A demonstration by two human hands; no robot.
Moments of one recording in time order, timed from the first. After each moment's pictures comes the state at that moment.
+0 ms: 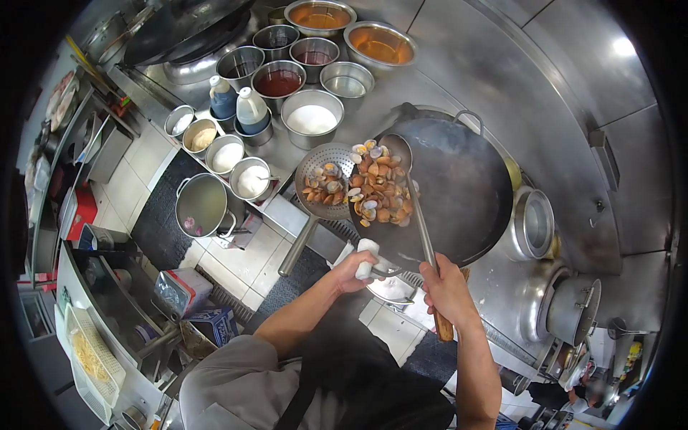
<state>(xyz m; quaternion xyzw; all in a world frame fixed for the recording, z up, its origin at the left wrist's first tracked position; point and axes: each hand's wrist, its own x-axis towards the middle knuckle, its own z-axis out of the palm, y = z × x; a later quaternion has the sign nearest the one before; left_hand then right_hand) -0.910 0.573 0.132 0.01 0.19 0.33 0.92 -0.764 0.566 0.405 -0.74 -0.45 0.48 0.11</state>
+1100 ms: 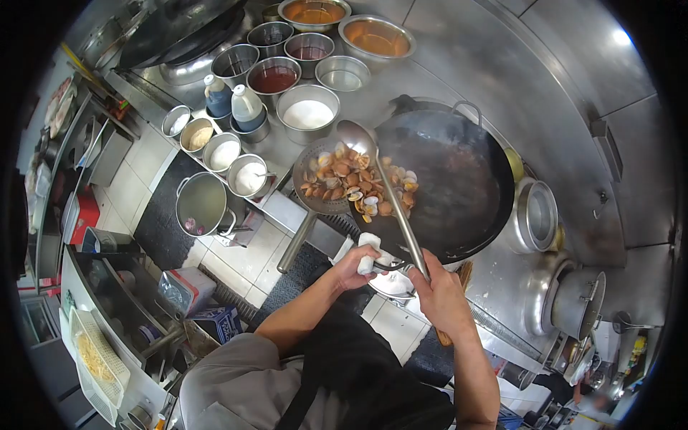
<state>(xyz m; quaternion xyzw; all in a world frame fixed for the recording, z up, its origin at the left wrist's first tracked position) -0.907 0.574 0.151 0.02 0.19 0.34 0.92 -0.765 0.545 0.405 -0.71 -0.60 0.36 0.08</state>
